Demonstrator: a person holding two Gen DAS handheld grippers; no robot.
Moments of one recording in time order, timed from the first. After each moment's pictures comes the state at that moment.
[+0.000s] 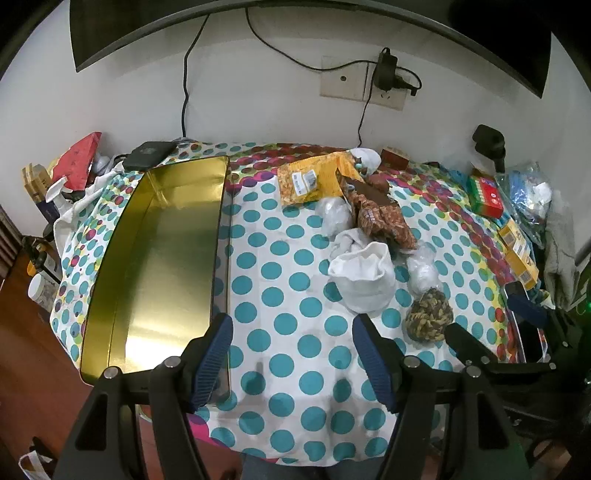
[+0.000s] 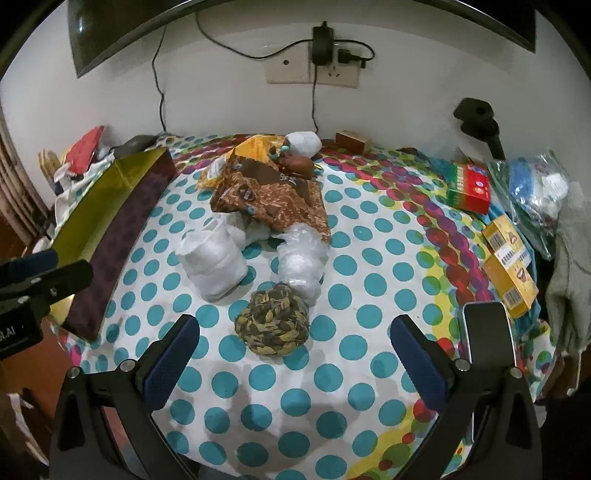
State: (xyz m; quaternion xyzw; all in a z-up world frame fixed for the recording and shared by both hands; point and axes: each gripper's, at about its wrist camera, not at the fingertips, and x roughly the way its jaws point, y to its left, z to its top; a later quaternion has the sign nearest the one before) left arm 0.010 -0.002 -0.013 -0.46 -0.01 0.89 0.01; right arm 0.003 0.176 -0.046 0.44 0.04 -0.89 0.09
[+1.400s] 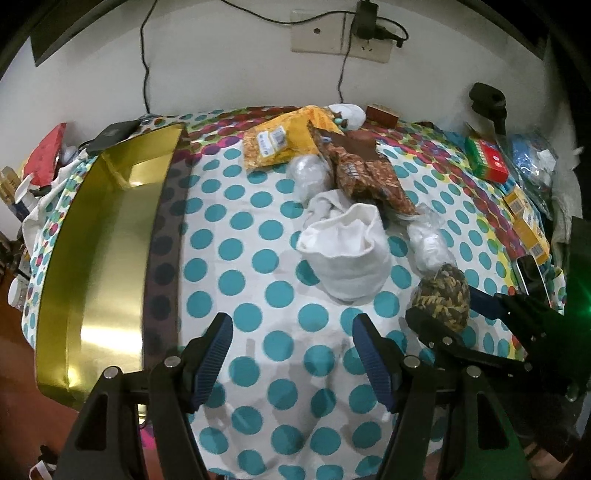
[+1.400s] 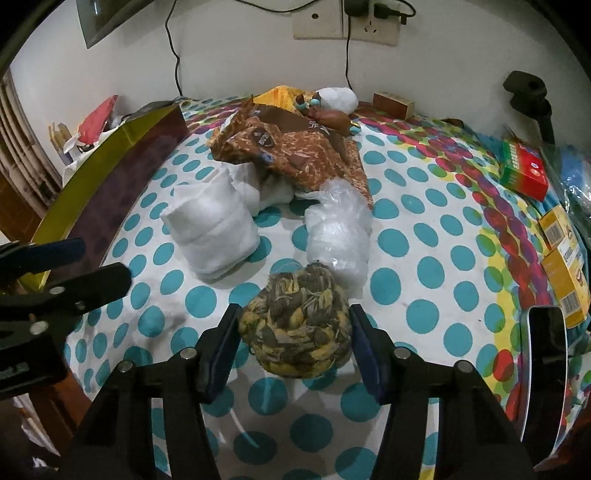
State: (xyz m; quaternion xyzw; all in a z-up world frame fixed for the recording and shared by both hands) left arm -0.022 0.028 -0.065 -0.51 0.01 0.86 0.04; right arm -0.023 0.171 -0.098 0.48 0.03 -0.86 0.14
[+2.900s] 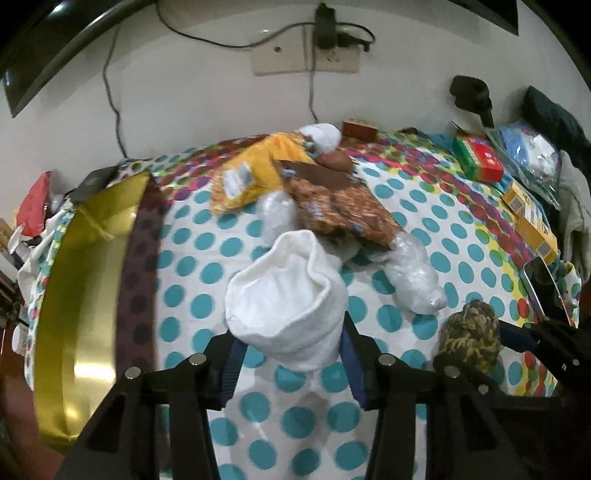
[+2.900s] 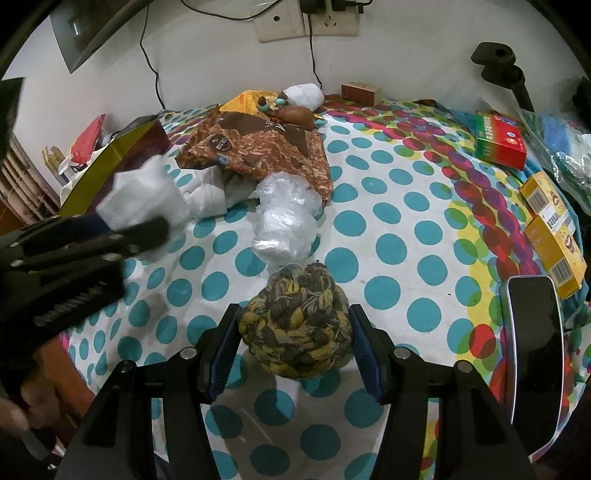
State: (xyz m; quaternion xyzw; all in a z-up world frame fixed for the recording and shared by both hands) left arm -0.046 0.056 -0.066 -0.46 0.06 0.88 0.05; right arm -0.020 0.205 -0.097 0.49 -0.01 -0.86 0.14
